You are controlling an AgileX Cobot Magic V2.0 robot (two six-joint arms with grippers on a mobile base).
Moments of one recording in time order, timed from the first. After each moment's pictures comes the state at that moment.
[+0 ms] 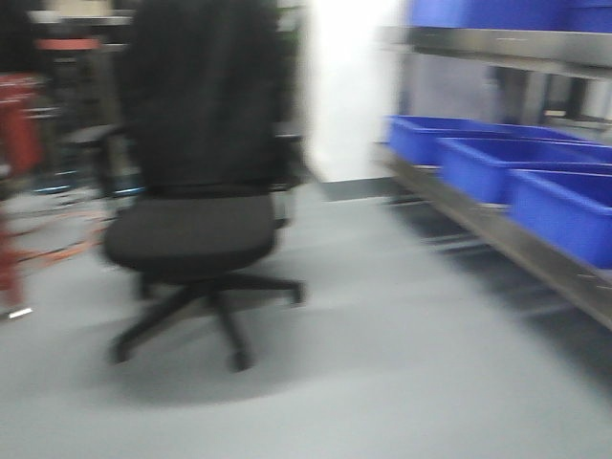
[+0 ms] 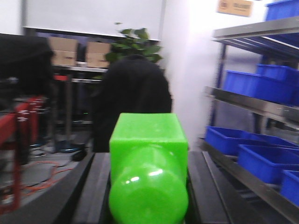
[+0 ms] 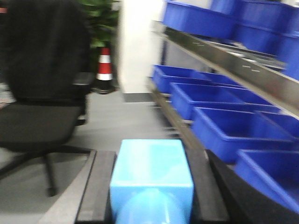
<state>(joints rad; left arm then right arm) 0.03 0.19 -0.44 -0.06 0.16 0.01 -0.03 0.35 -0.53 0.26 0.36 -0.29</state>
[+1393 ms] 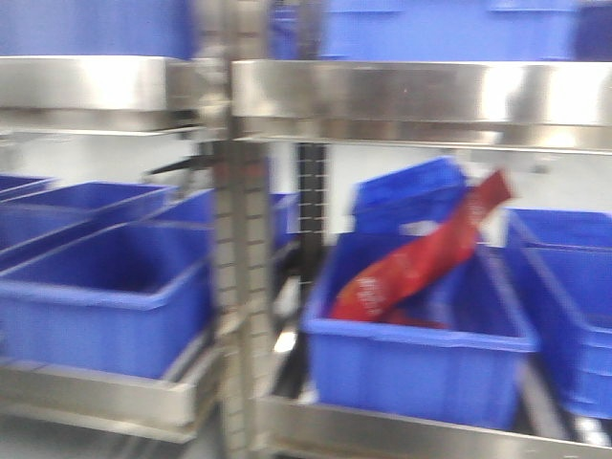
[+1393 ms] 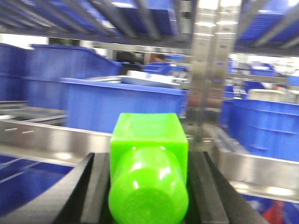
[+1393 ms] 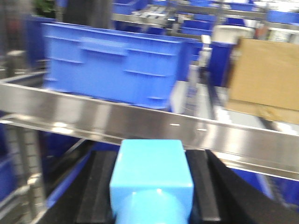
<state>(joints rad) 0.03 0.19 -0.44 -0.06 0.16 0.01 -0.03 0.35 -0.53 0.26 0.36 -0.29</state>
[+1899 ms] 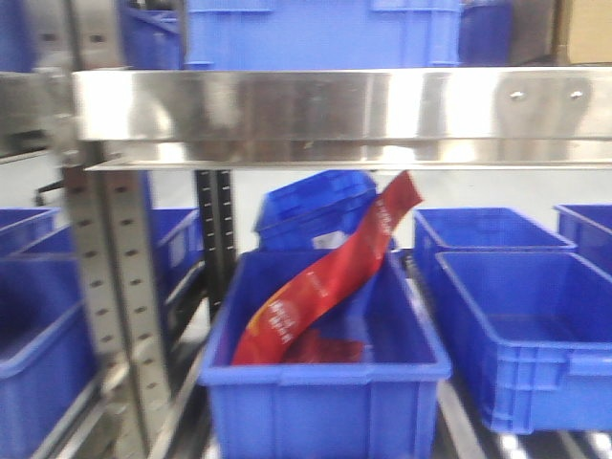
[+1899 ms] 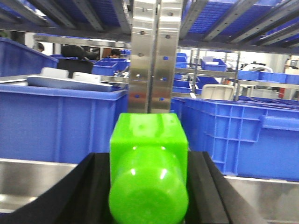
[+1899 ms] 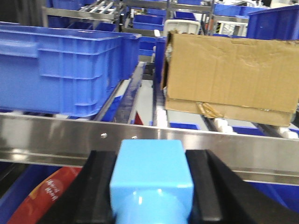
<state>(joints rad) 0.03 0.19 -0.44 -0.06 0.16 0.01 -0.03 0.35 -0.53 0.26 0.36 -0.29</state>
